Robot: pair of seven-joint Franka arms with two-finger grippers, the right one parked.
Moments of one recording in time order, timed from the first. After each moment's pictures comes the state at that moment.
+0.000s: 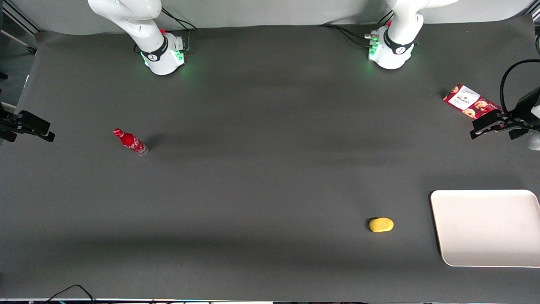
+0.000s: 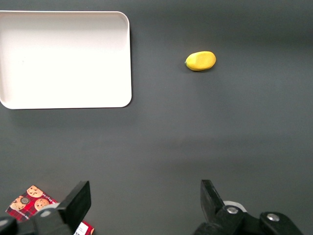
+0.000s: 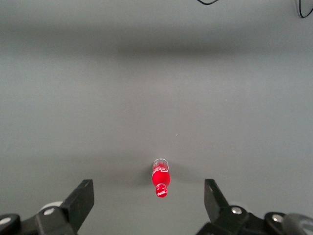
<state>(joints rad) 0.08 0.05 -0.06 -1.59 -0.03 1.66 0.03</state>
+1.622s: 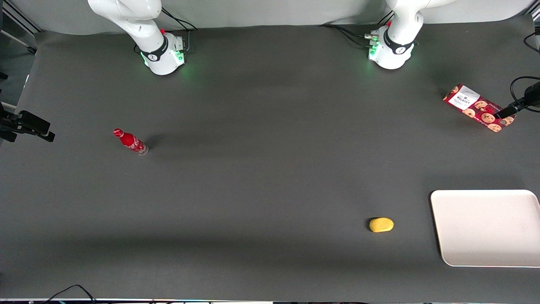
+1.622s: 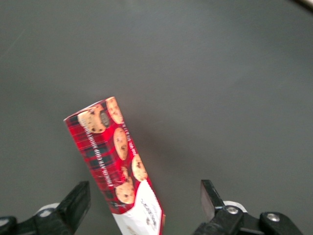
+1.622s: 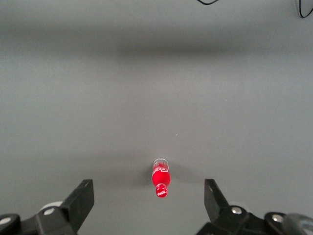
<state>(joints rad) 0.10 -0.02 0.54 -2.35 0.09 2.24 0.06</state>
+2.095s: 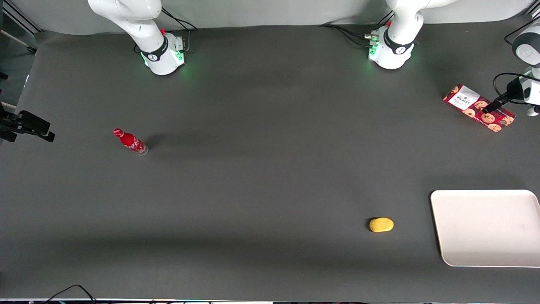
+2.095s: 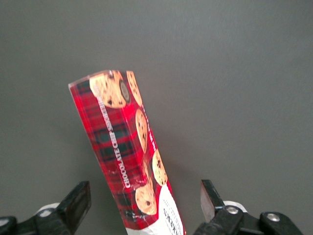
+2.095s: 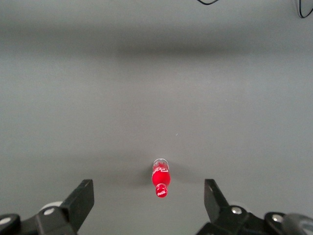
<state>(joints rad) 0.10 -0.02 0.64 -2.56 0.11 2.51 0.09</state>
